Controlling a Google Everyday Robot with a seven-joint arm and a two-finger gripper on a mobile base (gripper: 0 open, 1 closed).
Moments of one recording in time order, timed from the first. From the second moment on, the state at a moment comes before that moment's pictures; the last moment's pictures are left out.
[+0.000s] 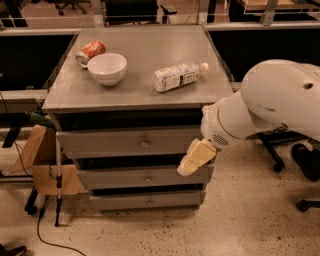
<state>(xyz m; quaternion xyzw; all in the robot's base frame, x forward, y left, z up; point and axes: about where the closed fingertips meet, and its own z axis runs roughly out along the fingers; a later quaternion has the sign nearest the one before) 0.497 -0.092 0.826 -0.54 0.79 0.04 0.29</state>
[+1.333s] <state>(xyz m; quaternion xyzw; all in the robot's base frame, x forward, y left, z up) 0.503 -0.009 0.750 -0.65 0.71 0.09 0.24</state>
